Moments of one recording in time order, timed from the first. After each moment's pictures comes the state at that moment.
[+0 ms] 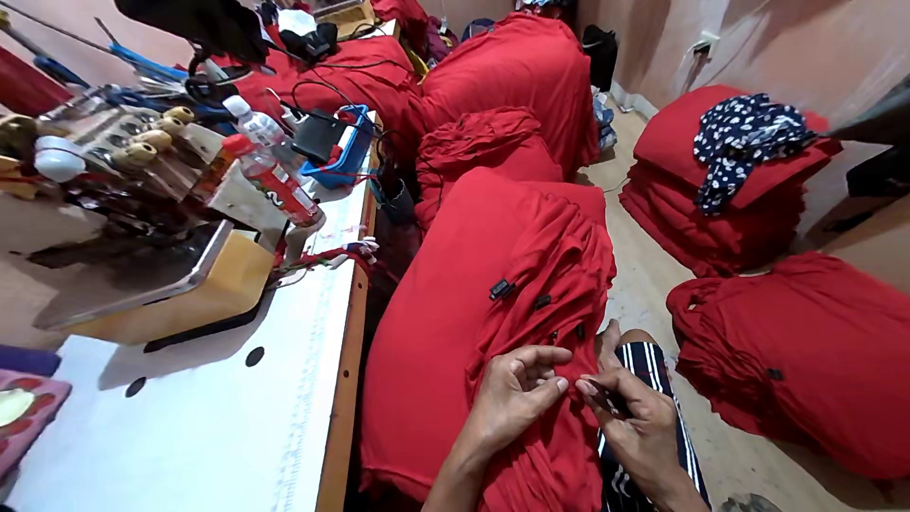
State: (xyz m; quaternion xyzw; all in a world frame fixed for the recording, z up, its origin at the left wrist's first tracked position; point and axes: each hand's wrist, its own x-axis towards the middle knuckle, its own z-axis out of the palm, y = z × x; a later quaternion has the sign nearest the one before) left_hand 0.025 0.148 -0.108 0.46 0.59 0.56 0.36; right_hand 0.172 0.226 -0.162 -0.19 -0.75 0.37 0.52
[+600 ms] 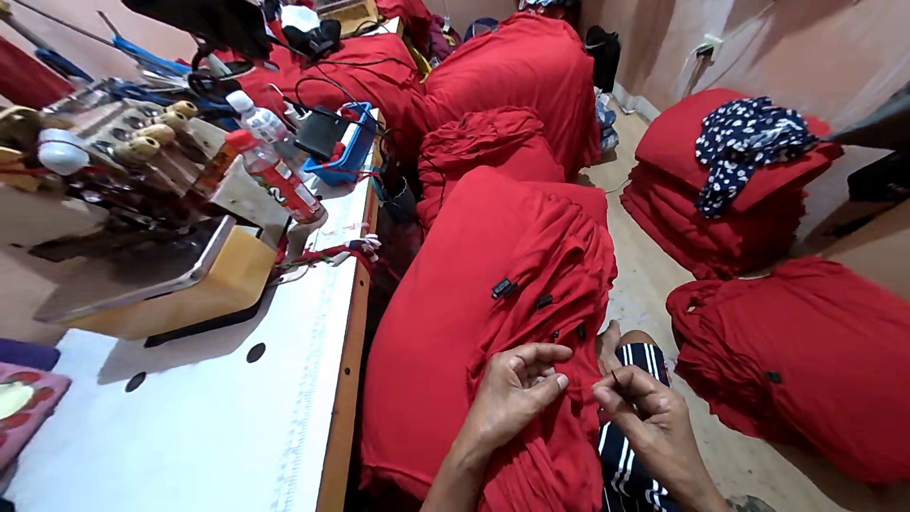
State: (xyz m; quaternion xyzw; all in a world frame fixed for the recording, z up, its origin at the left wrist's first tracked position) left_hand 0.023 0.148 -0.108 0.46 0.58 0.57 0.36; right_hand 0.188 0.229 -0.148 -0.19 -0.67 0.57 0.44
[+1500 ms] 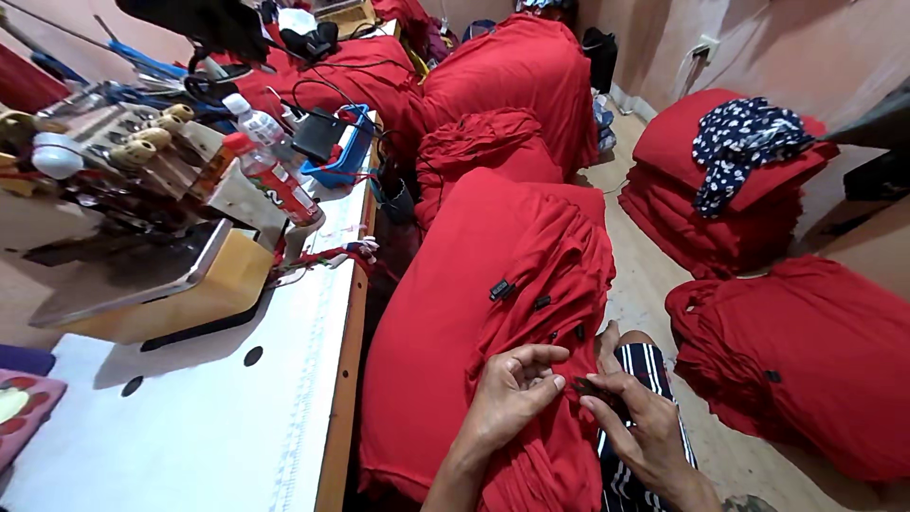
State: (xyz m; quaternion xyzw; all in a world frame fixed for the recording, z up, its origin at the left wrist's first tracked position) left_hand 0.024 0.149 -0.109 0.45 0.57 0.58 0.37; right_hand 0.188 0.239 -0.179 -0.16 -0.81 0.30 0.47
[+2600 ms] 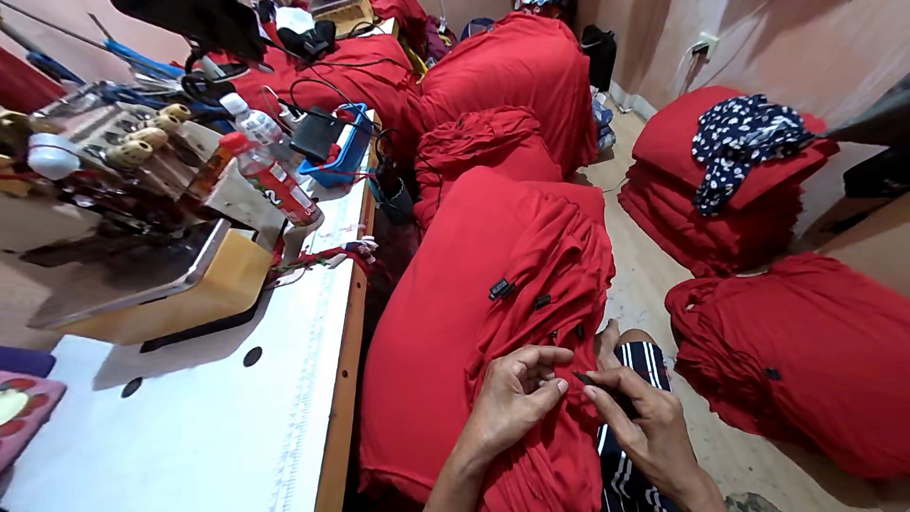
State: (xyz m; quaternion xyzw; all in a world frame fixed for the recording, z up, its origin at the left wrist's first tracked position) left_hand 0.024 0.148 -0.113 0.49 0.58 0.55 0.35; right_hand 0.191 0.237 -0.167 -0.22 -0.80 0.35 0.44
